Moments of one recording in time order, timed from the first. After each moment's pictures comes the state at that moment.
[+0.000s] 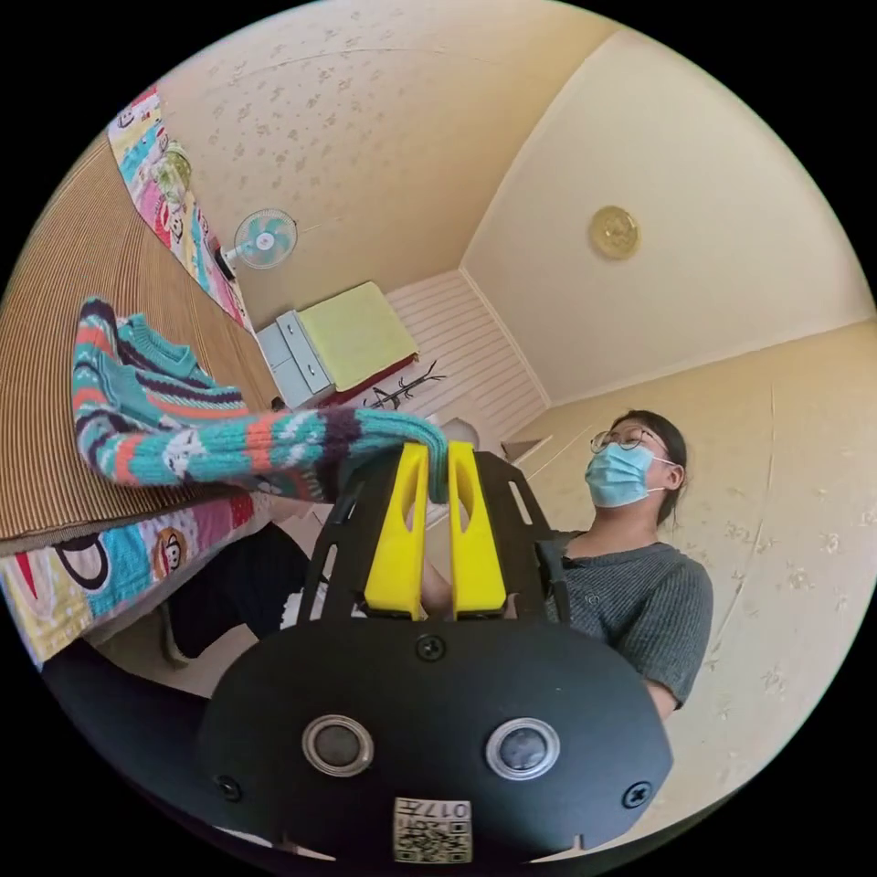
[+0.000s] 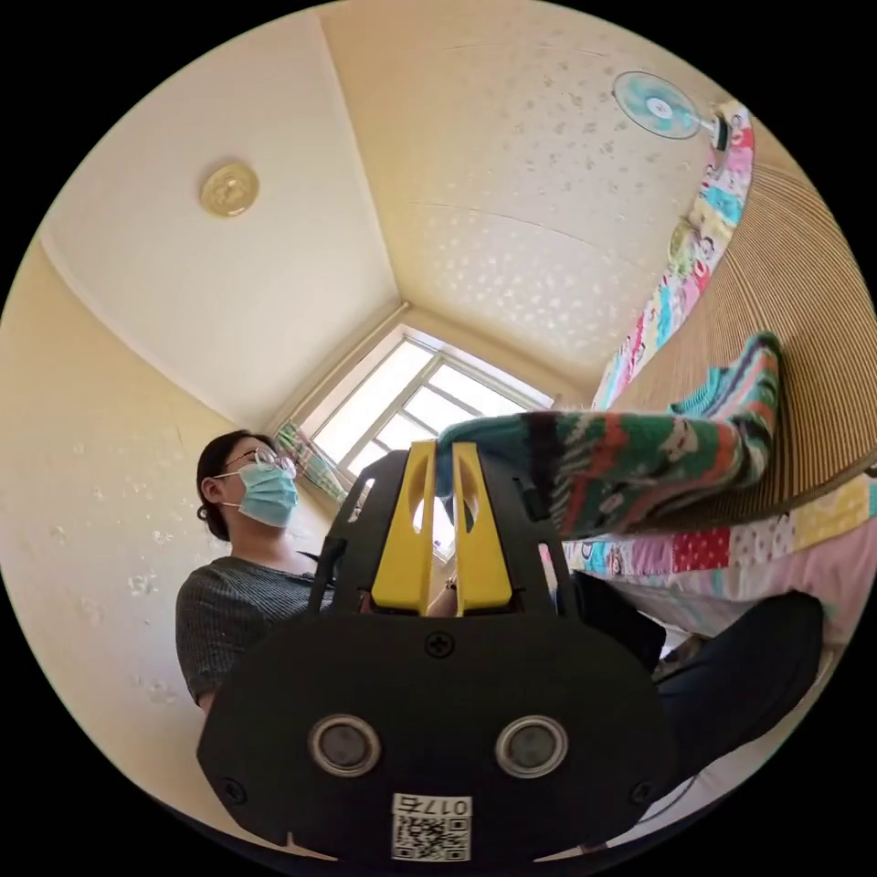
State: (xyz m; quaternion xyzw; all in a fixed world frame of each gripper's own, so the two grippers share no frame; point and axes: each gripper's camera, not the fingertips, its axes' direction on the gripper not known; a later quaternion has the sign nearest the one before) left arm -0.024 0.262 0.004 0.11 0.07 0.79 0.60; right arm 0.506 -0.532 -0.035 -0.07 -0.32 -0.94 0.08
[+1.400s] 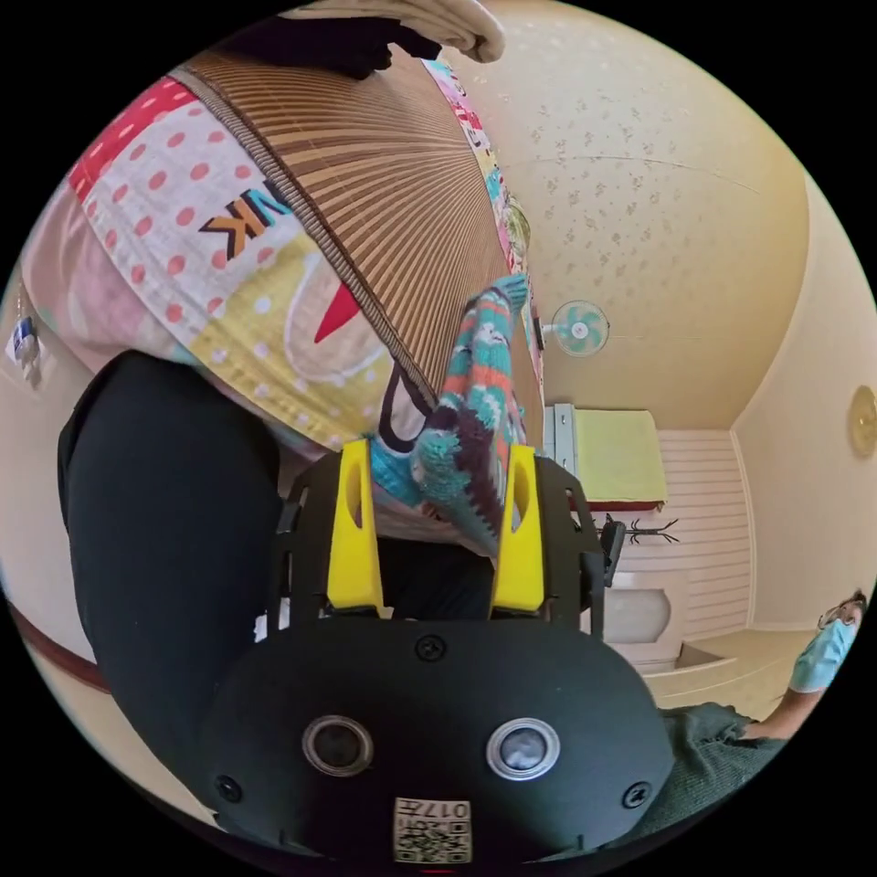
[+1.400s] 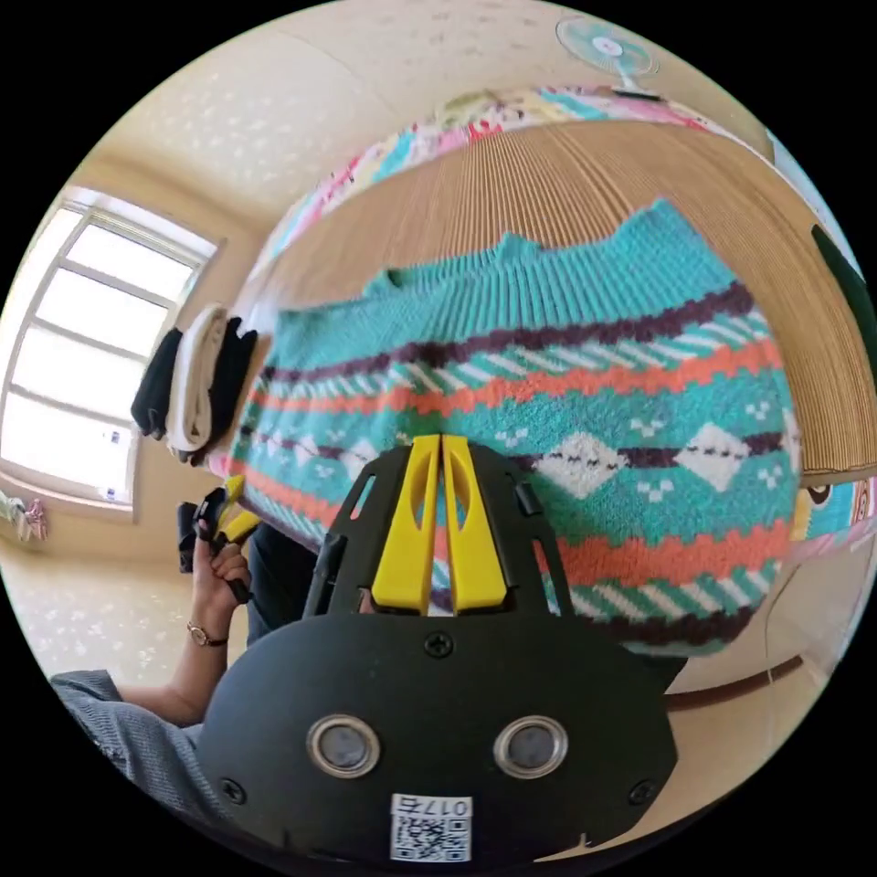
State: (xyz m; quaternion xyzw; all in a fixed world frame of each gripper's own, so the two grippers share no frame) left arm -0.098 0.000 0.004 0.48 -0.01 0.46 0.75; right arm 0.205 -0.352 0.247 0.34 0.04 -0.88 0.34
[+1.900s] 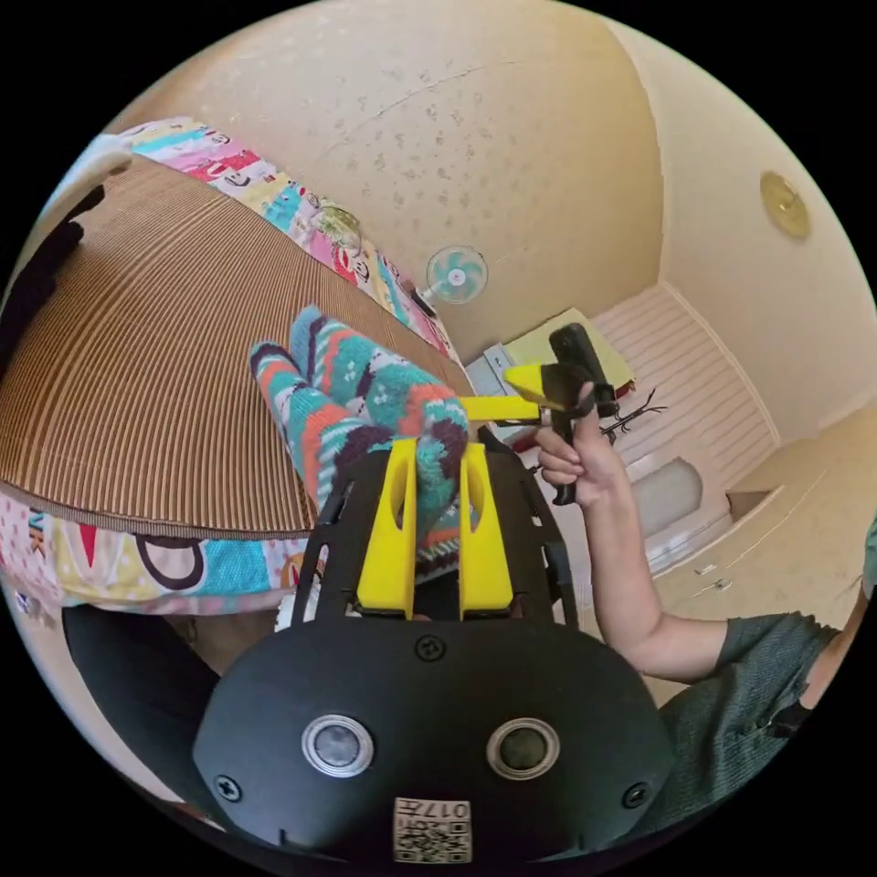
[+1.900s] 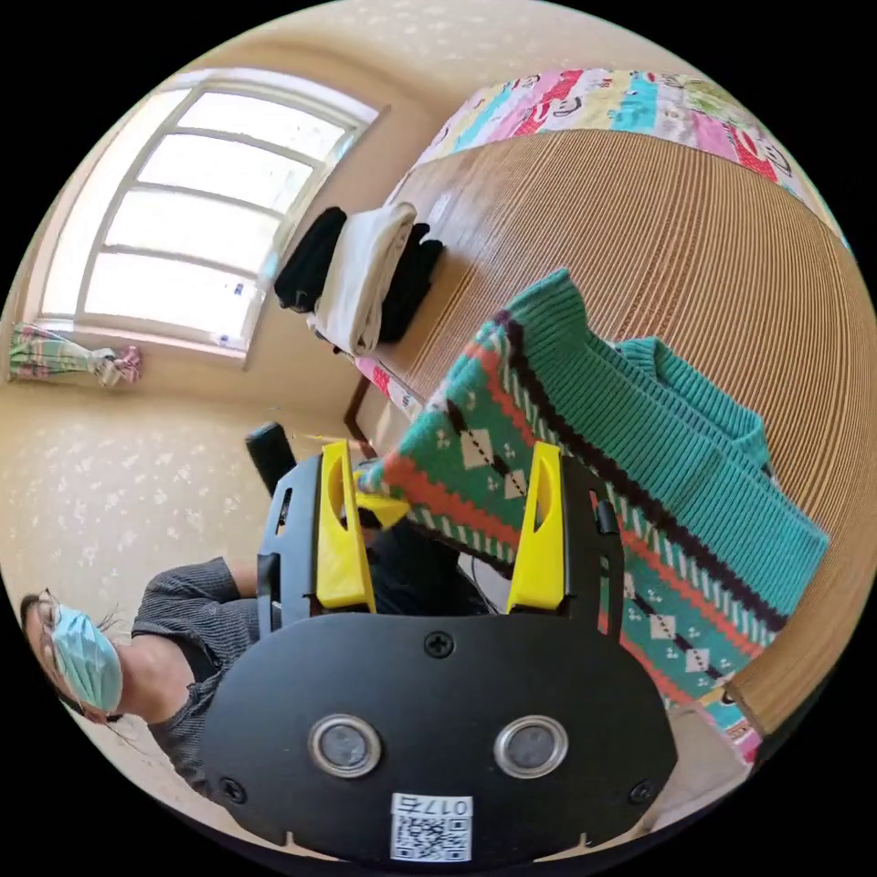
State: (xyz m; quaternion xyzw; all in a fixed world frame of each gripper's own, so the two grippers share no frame) left arm -0.003 0.079 0.161 0.42 -0.14 0.67 0.60; right arm 0.250 -0.082 0.367 0.20 0.33 -0.90 0.22
